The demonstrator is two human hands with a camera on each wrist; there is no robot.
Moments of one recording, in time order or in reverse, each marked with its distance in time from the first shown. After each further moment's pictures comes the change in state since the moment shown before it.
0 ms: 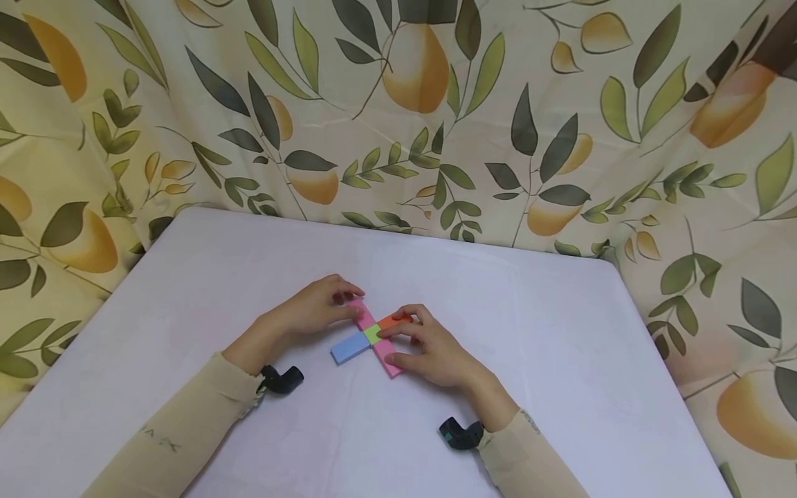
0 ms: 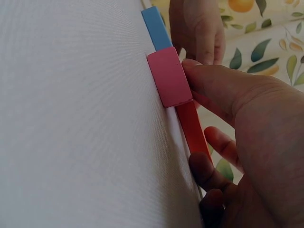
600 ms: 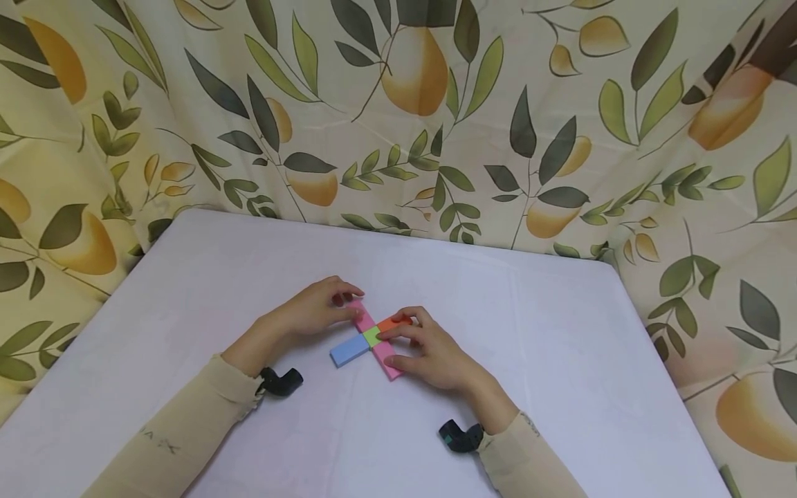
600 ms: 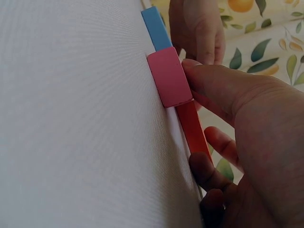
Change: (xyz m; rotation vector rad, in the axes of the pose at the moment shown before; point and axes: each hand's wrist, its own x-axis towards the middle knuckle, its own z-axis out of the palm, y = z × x) left_hand 0.001 0.001 0.000 -0.004 -0.001 -0.013; right_hand -0.002 0.001 0.001 0.009 0.005 -0.016
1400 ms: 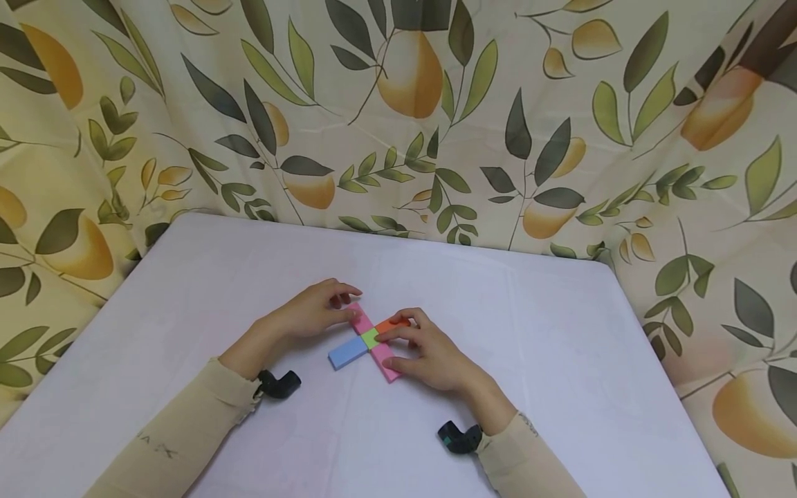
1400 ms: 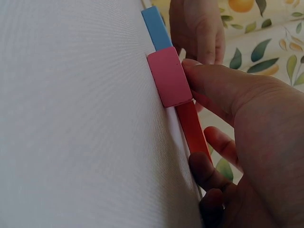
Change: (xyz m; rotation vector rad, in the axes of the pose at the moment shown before) left_hand 0.001 -0.001 0.001 -0.018 0.000 -0.017; right_hand -0.001 -0.002 -0.001 -0.008 -0.013 0.007
